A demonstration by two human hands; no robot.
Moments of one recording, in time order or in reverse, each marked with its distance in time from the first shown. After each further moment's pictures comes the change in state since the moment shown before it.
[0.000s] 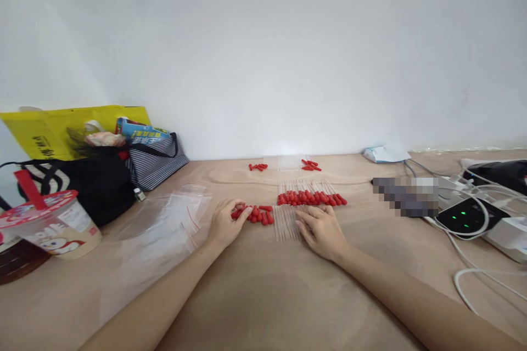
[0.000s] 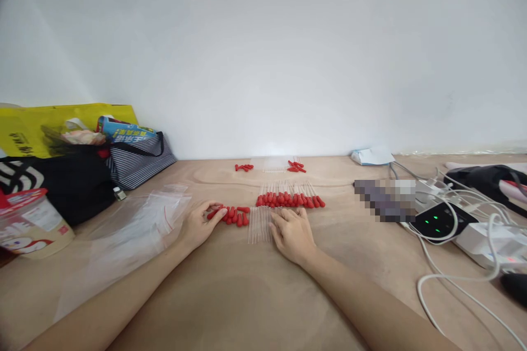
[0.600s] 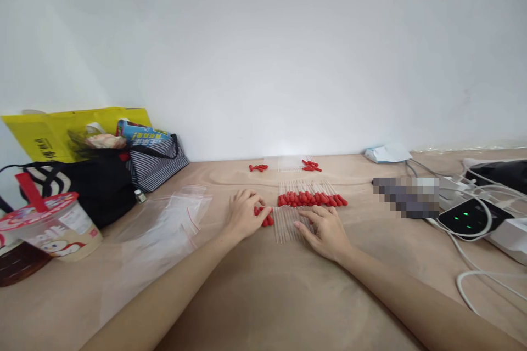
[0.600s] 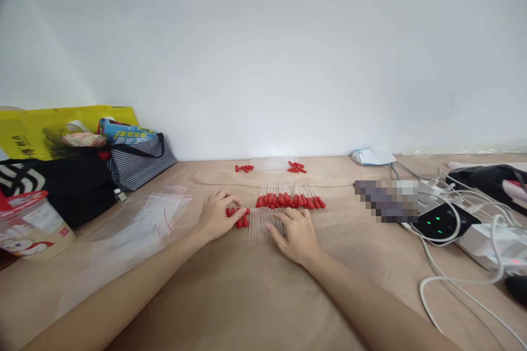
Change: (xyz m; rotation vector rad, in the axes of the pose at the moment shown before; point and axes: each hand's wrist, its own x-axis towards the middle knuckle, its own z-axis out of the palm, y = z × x) left_hand 0.023 0.046 0.008 0.231 -0.128 0.123; right_hand -0.001 0.002 -0.004 0.116 0.048 0.087
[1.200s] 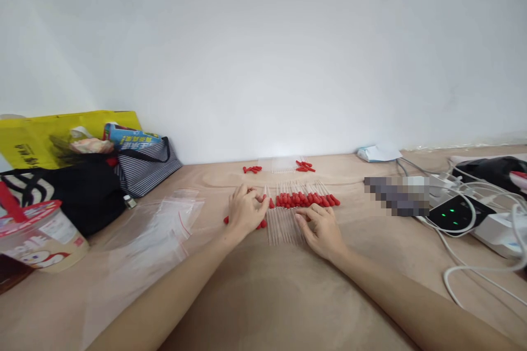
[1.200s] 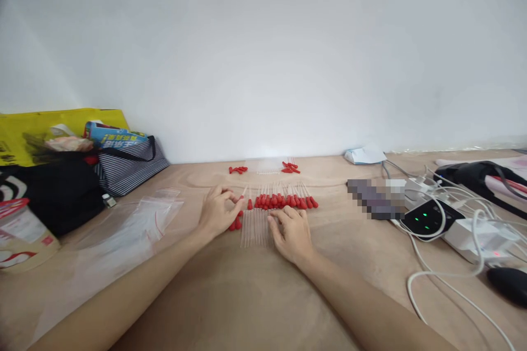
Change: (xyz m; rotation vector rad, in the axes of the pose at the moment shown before) left_hand 0.016 0.018 0.009 -0.063 0.163 -0.061; right_hand -0.001 0.006 0.003 0.137 0.113 0.093
